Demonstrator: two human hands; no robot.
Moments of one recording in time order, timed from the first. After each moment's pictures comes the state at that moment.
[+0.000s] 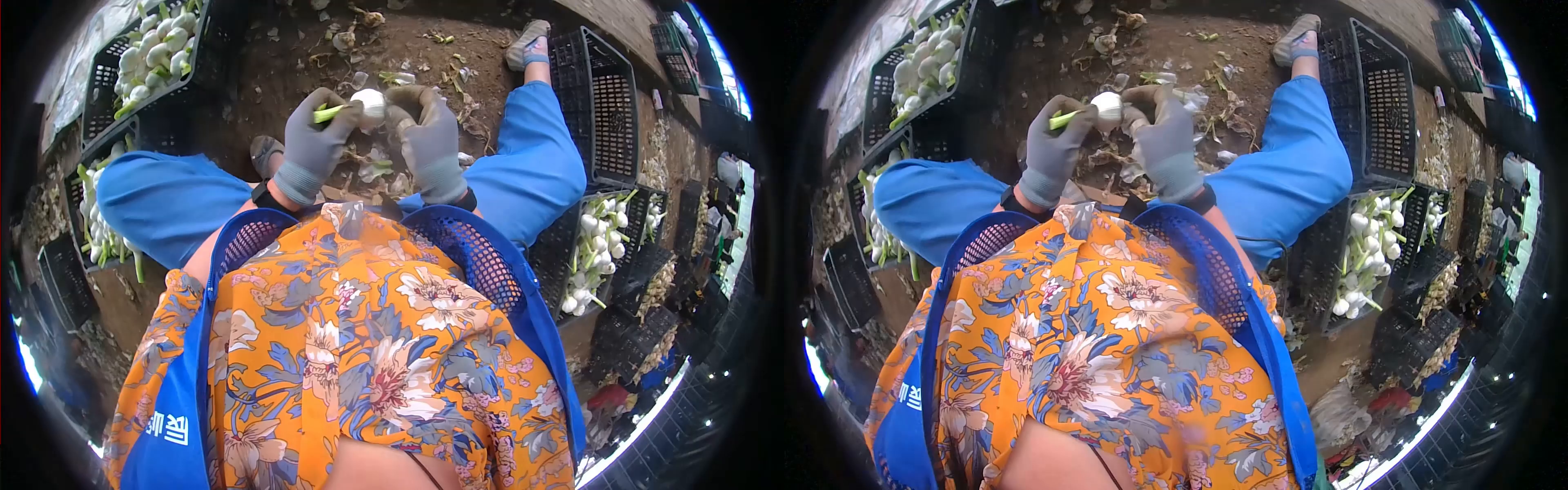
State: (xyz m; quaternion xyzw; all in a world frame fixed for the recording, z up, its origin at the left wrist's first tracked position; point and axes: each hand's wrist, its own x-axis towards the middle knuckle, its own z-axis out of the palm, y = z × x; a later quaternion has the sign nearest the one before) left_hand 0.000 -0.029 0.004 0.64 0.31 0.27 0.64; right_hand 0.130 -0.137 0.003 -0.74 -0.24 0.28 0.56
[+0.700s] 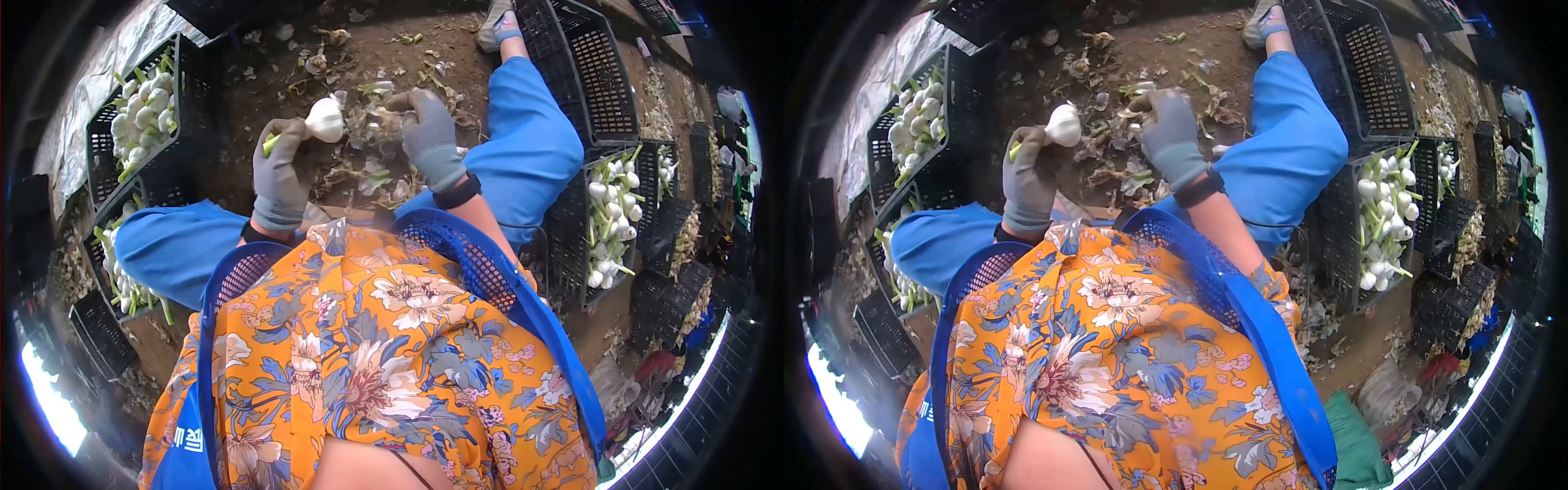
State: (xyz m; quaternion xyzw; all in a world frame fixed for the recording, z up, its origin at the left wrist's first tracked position) left_hand -0.001 -0.024 0.022 0.41 0.29 0.28 0.82; right_hand 0.170 -0.160 -0.023 -0.88 -0.36 0.06 0.32
